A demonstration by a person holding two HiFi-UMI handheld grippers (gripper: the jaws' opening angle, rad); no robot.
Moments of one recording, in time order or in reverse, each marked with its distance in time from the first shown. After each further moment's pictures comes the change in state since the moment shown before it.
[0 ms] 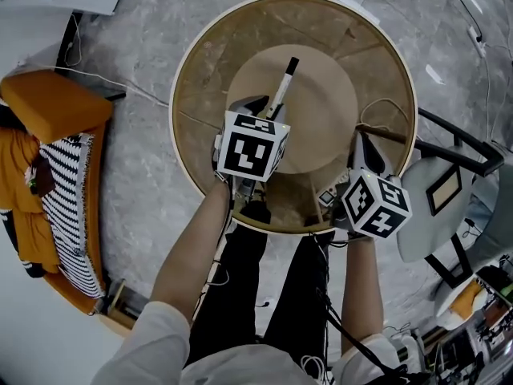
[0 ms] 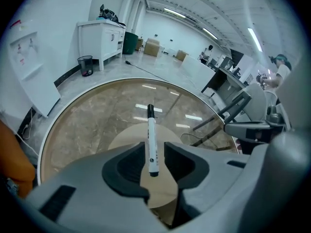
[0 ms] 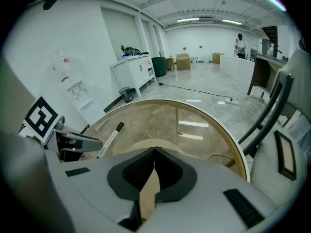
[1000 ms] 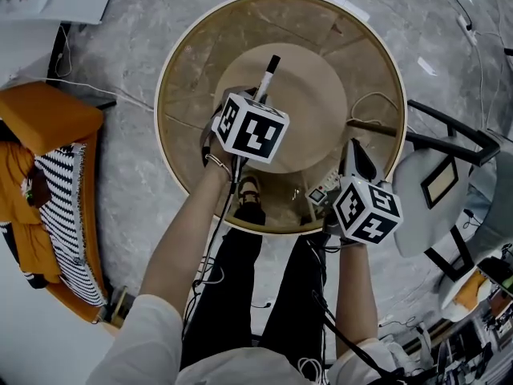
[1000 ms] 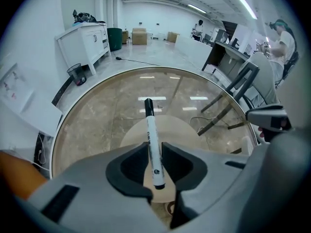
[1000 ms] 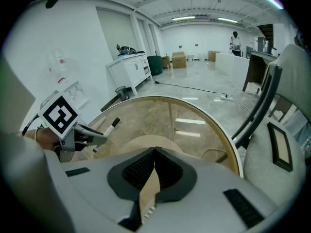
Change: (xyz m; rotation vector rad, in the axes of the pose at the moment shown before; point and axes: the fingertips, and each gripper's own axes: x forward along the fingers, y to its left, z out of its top) left arm 0.030 0.007 -0.001 0.207 0.161 0.122; right arm -0.012 -0.019 -0.021 0.037 0.015 -0.026
